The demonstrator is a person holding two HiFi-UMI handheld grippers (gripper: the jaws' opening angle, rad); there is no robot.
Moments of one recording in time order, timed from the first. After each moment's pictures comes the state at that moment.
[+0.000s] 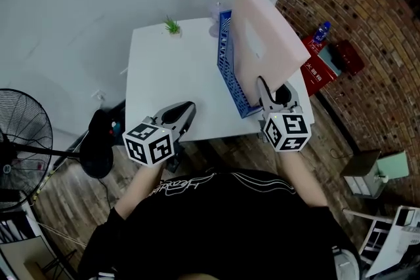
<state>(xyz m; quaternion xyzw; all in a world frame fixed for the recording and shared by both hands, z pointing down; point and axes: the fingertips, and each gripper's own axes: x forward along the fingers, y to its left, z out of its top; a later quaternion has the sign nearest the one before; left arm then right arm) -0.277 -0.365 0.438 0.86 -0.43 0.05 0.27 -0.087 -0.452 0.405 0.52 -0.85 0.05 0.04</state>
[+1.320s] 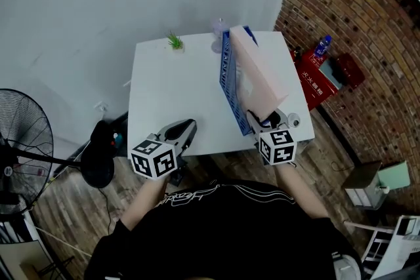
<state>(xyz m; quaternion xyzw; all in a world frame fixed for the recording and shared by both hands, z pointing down) -0.282 -0.368 0.458 0.84 -0.45 0.04 0.29 -0.098 -0.448 0.506 0.46 -0.86 0.11 0.17</state>
